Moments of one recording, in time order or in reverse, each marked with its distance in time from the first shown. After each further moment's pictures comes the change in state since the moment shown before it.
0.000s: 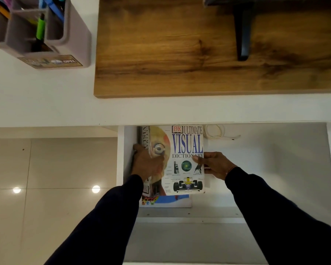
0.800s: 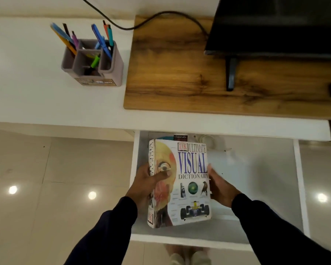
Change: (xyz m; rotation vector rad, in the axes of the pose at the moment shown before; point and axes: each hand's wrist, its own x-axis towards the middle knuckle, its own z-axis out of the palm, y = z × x) left_hand -0.124 0.010 -0.053 -0.553 -0.346 0.067; right_hand -0.129 -0.005 0.015 0.073 -0.142 0.057
